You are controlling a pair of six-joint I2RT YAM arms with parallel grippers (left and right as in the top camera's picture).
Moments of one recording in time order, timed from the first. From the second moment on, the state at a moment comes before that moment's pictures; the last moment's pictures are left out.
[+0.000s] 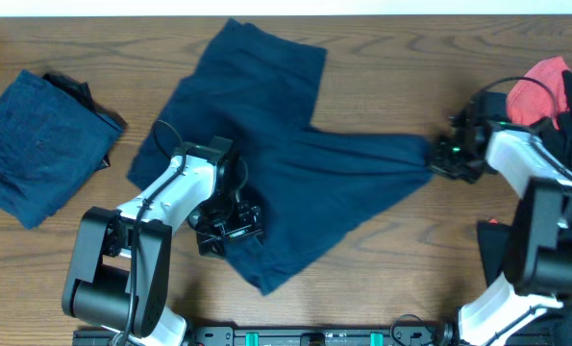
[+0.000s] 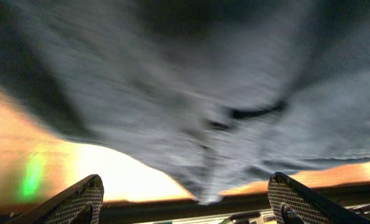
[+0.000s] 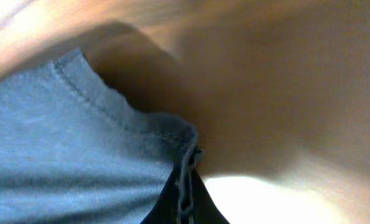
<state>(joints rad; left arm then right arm) -0.29 1.73 0.96 -1.11 0.38 -0.47 -0.17 1.85 1.10 -0.63 -0.21 0.30</state>
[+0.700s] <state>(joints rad) -0.46 1.73 0.96 -0.97 0.61 -0.49 -0.37 1.54 1.10 -0.93 0.15 0.40</state>
